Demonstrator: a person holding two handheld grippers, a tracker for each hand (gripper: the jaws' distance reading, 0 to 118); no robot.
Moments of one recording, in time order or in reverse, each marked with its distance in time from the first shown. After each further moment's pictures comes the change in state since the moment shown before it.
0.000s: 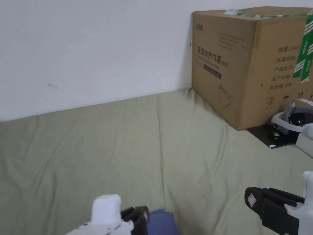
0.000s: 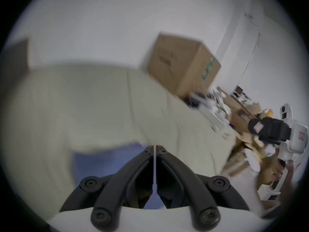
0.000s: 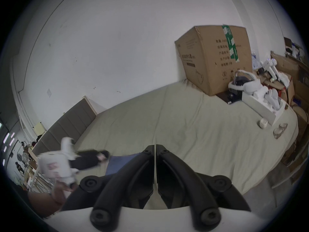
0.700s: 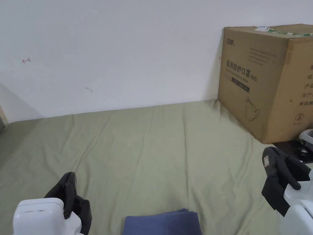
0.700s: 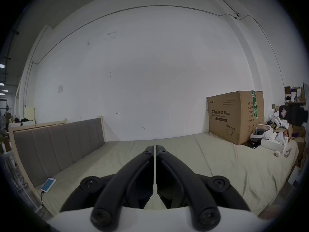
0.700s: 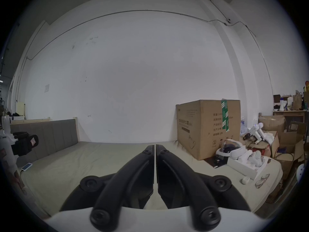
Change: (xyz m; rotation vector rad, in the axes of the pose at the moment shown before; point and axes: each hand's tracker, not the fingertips) left arm -0.014 -0.006 0.136 0.518 0.581 -0.236; right arm -0.078 -0.013 0.009 0.535 -0.137 0.290
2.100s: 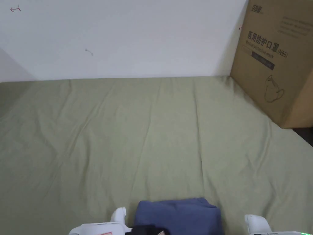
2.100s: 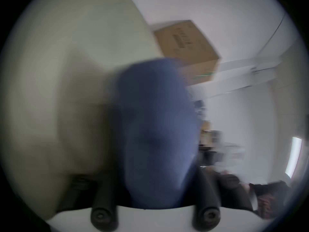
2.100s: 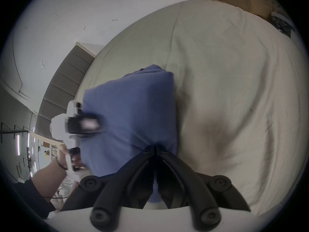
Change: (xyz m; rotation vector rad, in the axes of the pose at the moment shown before) left arm -0.002 -0.293 -0.200 -1.067 -0.898 0.829; right arm -0.005 -0.212 -0.126 -1.202 0.355 -0.370
